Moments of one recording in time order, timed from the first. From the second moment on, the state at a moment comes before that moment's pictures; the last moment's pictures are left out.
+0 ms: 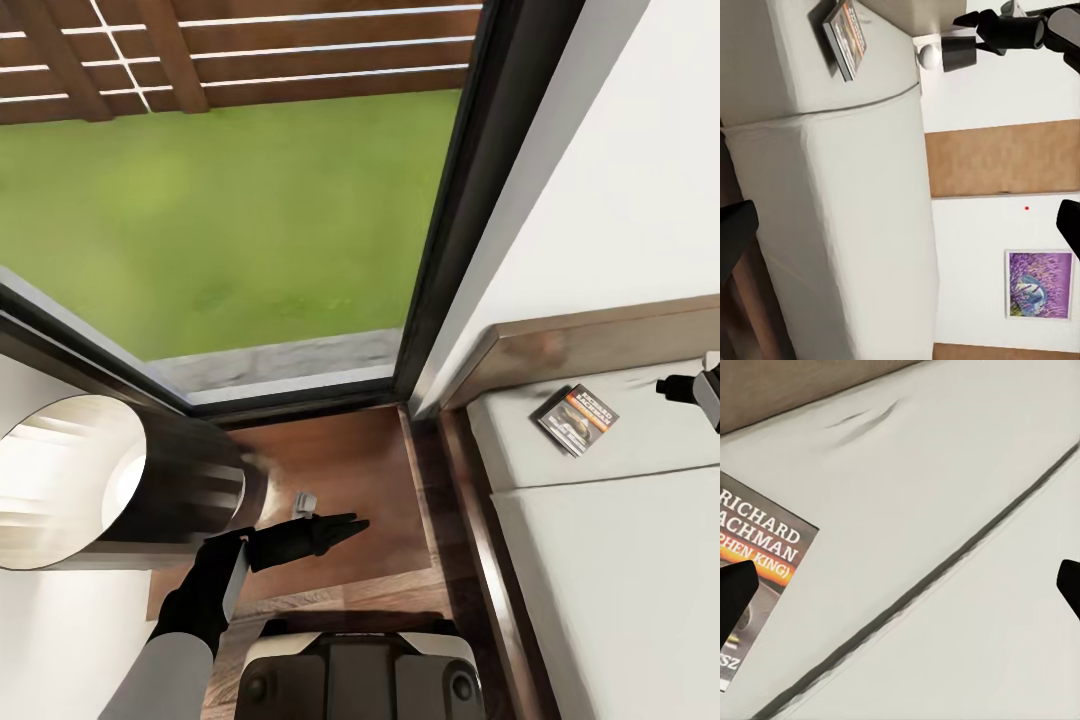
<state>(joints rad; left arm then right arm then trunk) -0.60 -0.17 0.30 -0.82 -0.12 0.48 -1.33 -1.38 -0.52 -0.32 -0.27 0.29 0.48 -0.08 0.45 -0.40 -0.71</state>
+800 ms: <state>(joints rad) -0.60 -0.17 0.30 -0.82 -0.12 0.48 -1.33 -1.38 -0.52 -0.32 -0.28 0.29 0.47 -0.08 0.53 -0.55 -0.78</state>
